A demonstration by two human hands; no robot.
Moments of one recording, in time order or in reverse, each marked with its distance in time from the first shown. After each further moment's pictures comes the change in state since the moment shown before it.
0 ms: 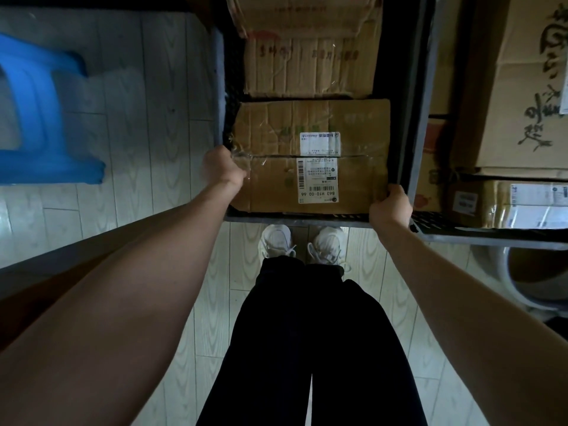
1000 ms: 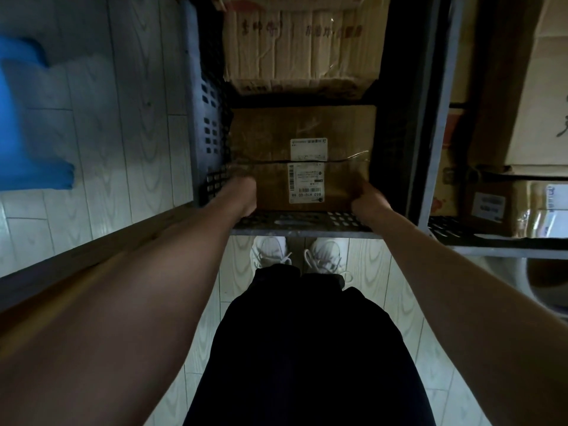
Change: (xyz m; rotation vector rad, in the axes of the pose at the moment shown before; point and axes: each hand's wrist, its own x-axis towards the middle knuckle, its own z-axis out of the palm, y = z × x) left_hand 0.021 -0.012 0.074 0.462 -0.467 0.305; right_hand 0.051 -0.009 0.044 -0.188 -0.368 -0.105
